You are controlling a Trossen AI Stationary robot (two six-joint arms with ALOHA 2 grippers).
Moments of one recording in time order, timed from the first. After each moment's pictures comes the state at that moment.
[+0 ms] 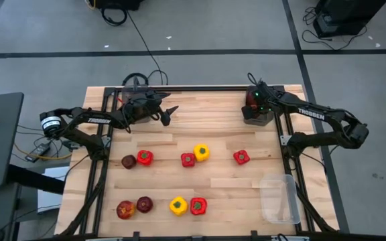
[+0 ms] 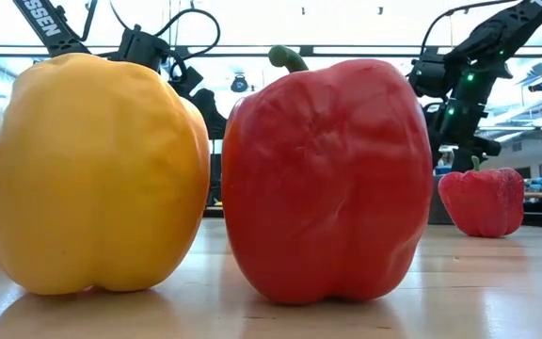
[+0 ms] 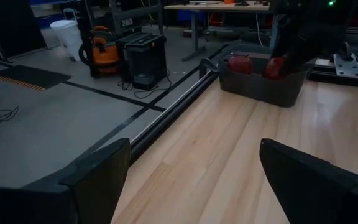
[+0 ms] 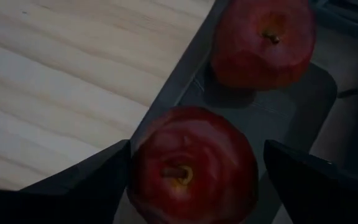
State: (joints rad) left arm 0.52 1.39 0.49 0.73 -0.04 0.05; right arm -0.79 1.17 0.67 -0.60 0.16 0.40
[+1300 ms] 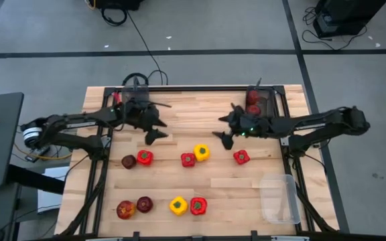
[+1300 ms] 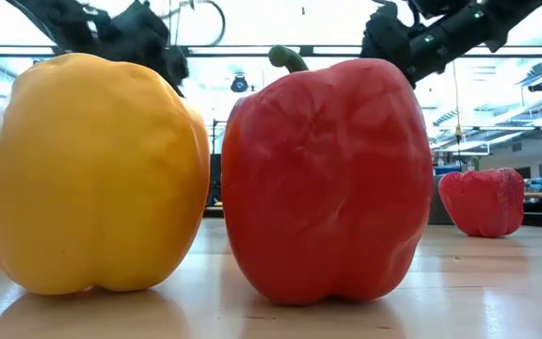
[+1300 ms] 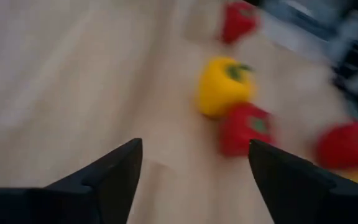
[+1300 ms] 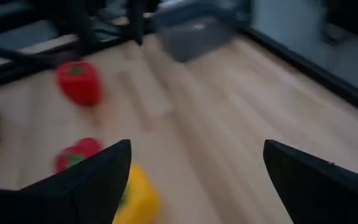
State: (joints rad) left arm 0.41 1.08 0.62 -0.18 0.44 -0.14; right arm -0.05 1.21 0.67 0.07 0.24 0.30
